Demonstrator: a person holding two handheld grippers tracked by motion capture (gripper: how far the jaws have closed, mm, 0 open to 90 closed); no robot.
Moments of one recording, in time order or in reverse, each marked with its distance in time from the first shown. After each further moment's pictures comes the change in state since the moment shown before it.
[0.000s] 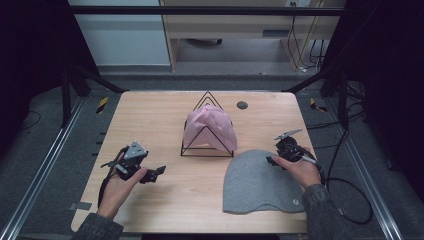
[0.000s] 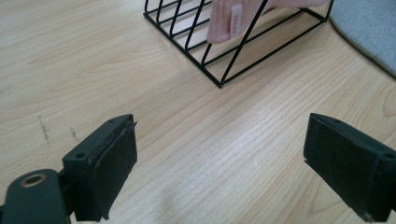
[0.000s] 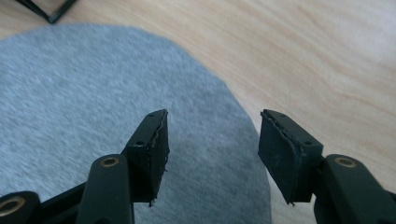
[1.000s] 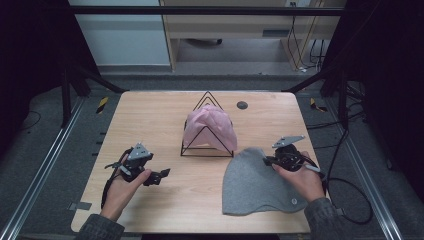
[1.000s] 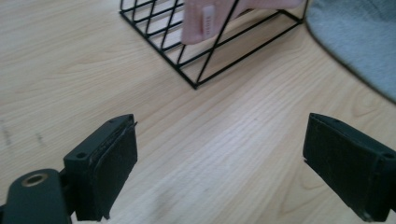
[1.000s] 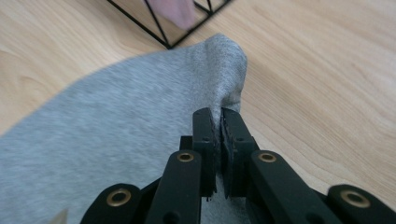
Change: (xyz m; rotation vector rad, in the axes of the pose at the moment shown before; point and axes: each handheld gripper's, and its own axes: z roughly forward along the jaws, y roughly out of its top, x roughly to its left) left arm -0.016 0.004 0.002 0.002 -0.094 -0.016; right arm 0.043 -0.006 -0.050 -0.157 0.116 -0.158
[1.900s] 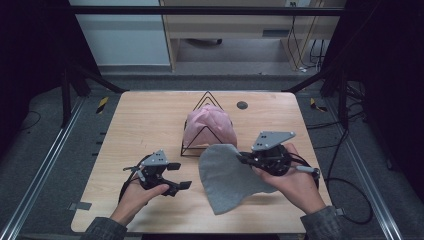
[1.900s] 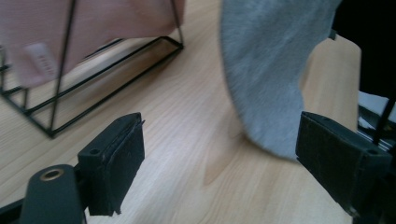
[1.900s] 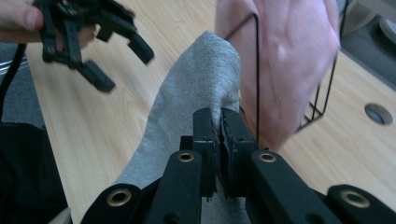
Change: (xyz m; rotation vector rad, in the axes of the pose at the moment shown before) left arm -0.050 0.015 0.020 -0.056 -0.318 0.068; right arm 0.101 0.081 -0.074 -0.176 0.121 -0.270
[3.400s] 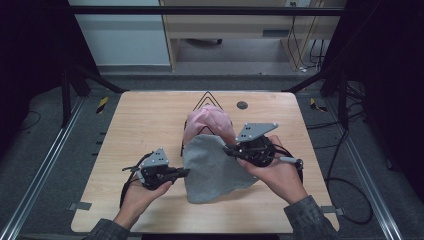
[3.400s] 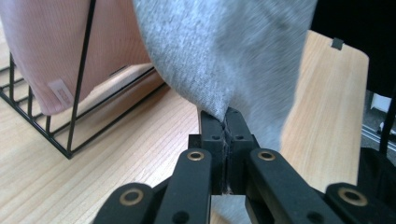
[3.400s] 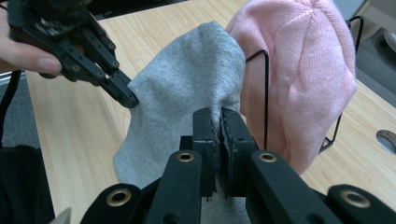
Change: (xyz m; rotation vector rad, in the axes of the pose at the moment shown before) left arm -0.014 0.017 -0.017 -0.035 0.088 0.041; right arm -0.001 0.022 0.025 -0.034 0.017 0.003
